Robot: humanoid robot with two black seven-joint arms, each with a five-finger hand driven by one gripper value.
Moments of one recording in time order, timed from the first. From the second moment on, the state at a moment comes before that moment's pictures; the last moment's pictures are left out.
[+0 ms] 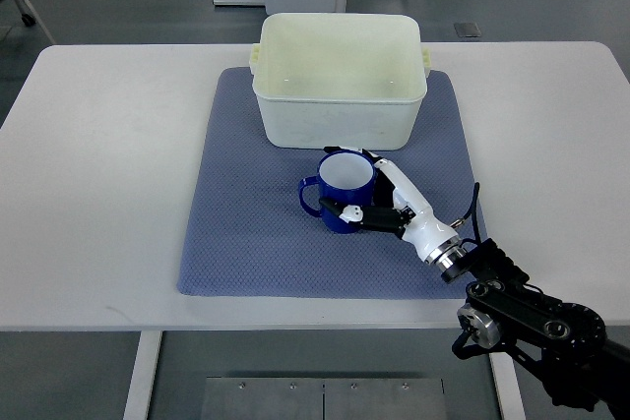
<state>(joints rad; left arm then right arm) -0.06 0.00 -0.10 -0.15 0.09 0.06 -0.04 0.53 -0.16 0.46 1.07 -0.74 -0.09 0.61</state>
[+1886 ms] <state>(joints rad) -0.06 0.00 -0.10 -0.15 0.08 0.06 -0.04 0.99 -0.03 0.56 0.72 -0.69 -0.14 0.37</state>
